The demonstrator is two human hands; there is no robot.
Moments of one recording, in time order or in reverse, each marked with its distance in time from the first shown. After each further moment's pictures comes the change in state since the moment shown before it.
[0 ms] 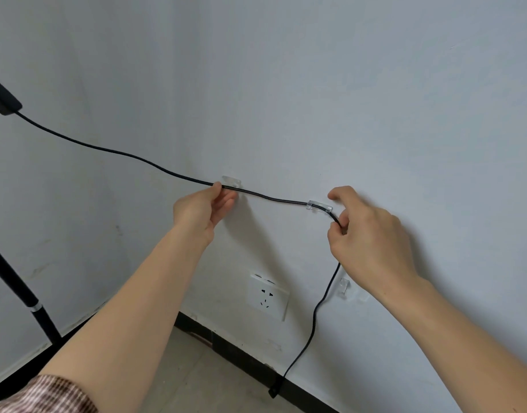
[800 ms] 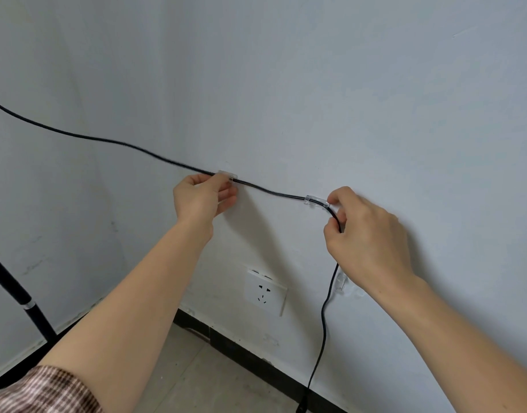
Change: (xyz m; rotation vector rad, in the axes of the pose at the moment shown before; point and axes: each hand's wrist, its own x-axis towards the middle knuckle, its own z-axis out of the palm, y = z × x) left_hand 0.001 -0.004 0.011 0.191 0.030 0.198; right_hand -0.001 0.003 0.009 -0.025 0.050 0.021
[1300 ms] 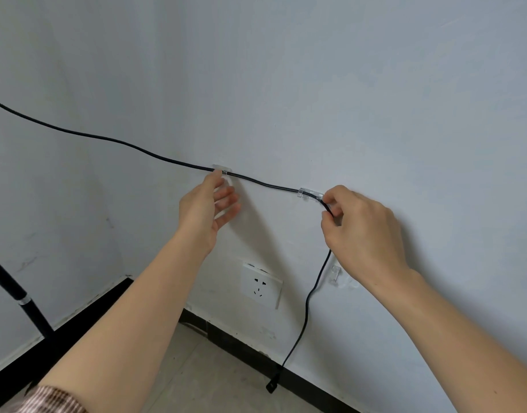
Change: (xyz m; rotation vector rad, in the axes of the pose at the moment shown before) left_hand -0.012 -0.020 -0.005 -0.120 -0.096 -0.160; right_hand -0.004 0.004 -0.001 0.062 -0.006 -0.005
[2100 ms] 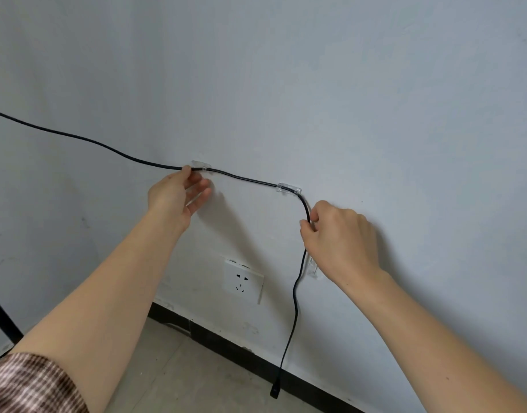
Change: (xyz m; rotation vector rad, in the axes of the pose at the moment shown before) left_hand 0.019 0.010 -0.002 -0.037 0.050 0.007; right_hand -0.013 0.009 0.007 -0.181 -0.096 0.087
